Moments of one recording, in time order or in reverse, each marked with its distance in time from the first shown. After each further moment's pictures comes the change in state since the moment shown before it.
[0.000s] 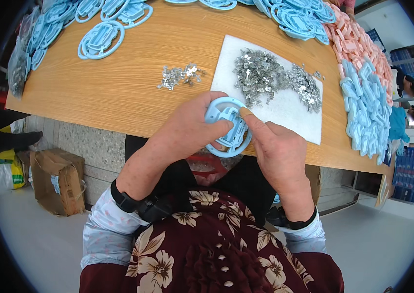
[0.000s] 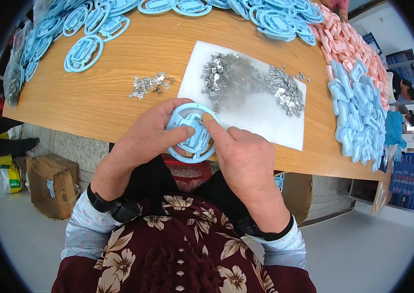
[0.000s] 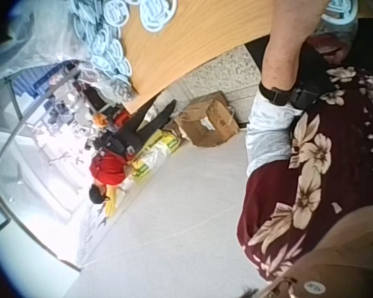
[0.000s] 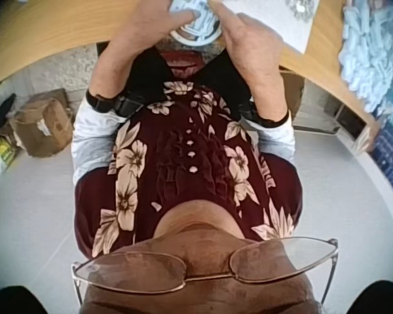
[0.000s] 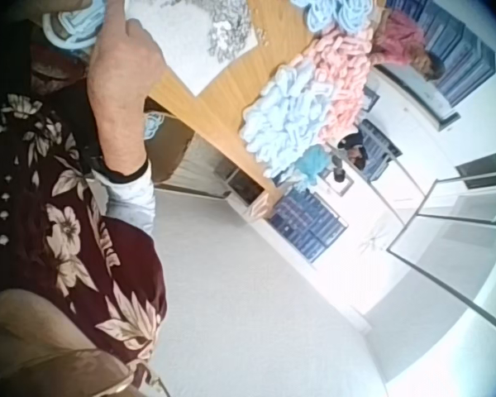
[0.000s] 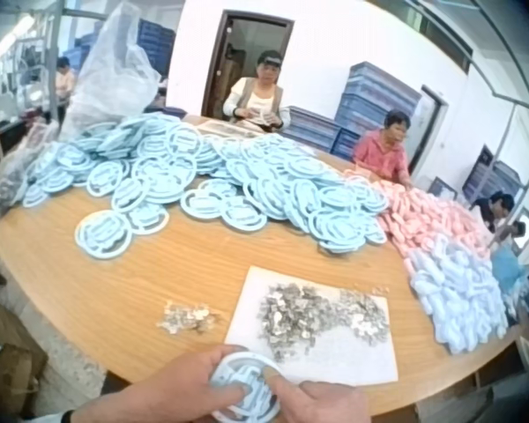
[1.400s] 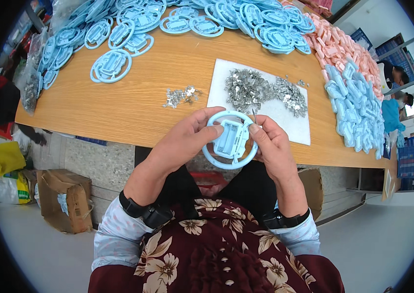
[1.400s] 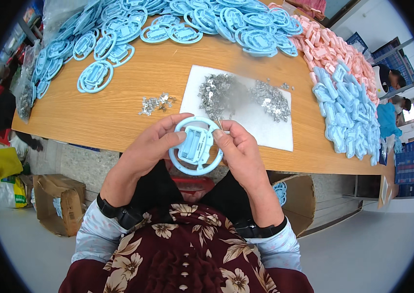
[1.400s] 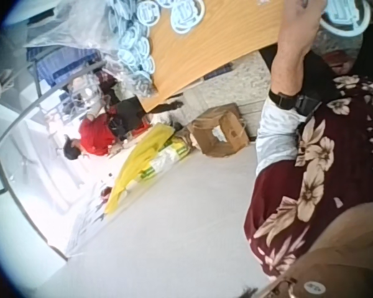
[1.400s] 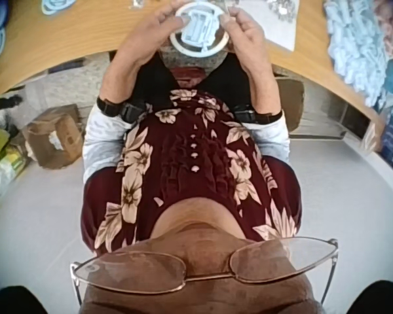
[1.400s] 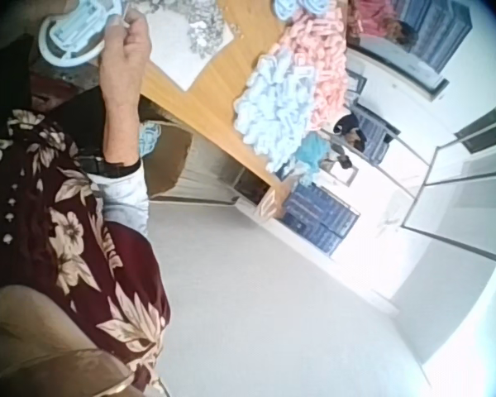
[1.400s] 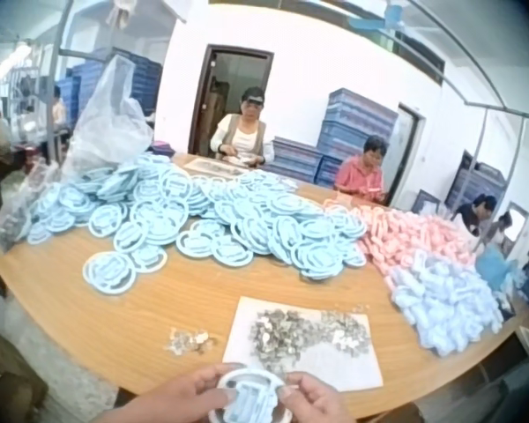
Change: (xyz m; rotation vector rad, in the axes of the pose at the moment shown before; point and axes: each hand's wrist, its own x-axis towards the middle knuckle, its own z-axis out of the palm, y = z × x) left_hand -0.022 0.013 0.001 -0.240 -0.071 0.013; right_hand -0.005 -0.001 -0.001 1.531 -0.069 0.544
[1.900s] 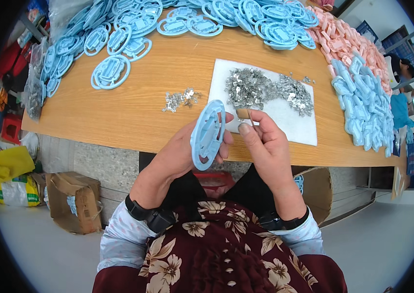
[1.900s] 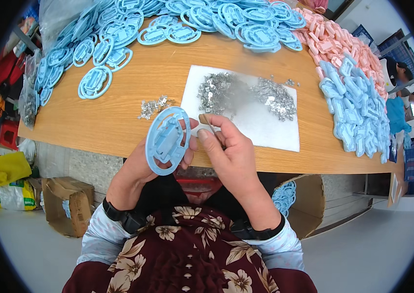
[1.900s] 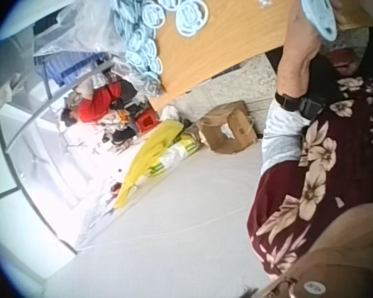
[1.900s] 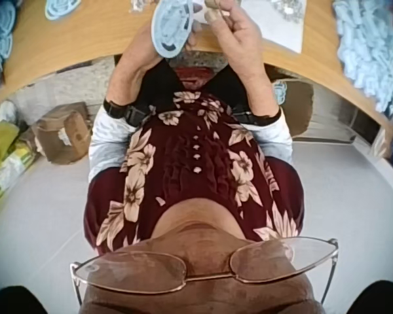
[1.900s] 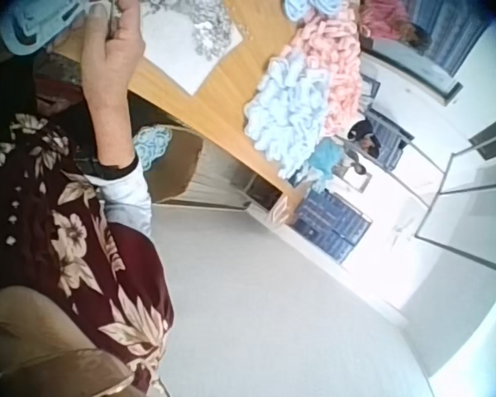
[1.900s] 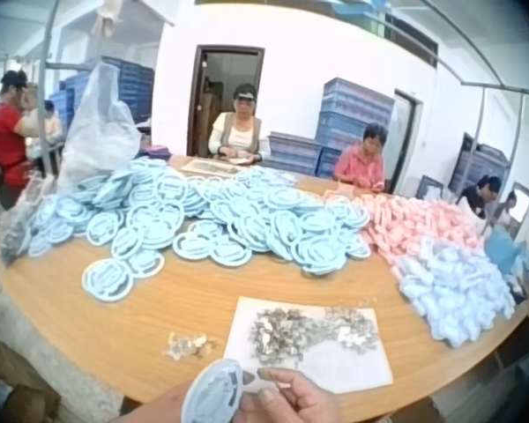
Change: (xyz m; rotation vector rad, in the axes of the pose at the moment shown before) left_hand 0.003 -0.012 0.004 -0.075 -0.091 0.112; right_hand 0.006 0.001 0.017 -0.083 0.019 -0.250
